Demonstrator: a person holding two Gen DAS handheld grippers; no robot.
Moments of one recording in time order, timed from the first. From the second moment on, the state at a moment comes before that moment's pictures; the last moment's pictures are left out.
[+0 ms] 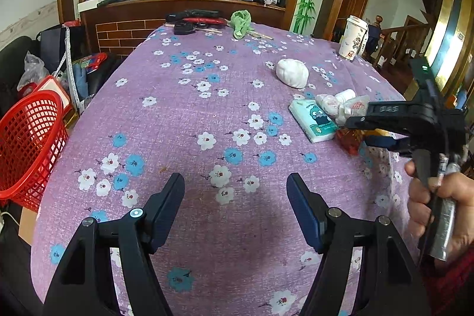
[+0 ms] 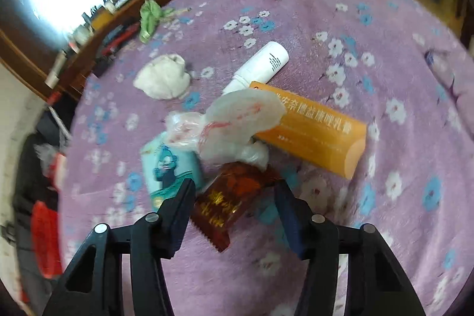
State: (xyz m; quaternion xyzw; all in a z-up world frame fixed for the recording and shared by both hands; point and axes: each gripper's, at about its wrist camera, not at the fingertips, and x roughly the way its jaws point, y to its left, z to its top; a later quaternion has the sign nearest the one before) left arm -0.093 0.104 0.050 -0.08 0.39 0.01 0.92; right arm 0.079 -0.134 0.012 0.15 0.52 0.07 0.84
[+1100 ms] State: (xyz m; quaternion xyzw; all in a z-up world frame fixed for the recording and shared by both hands) left arm 0.001 0.040 0.057 0.04 0.43 -0.03 0.90; right arm 0.061 -0.150 0.024 0.16 0.39 0.22 0.88
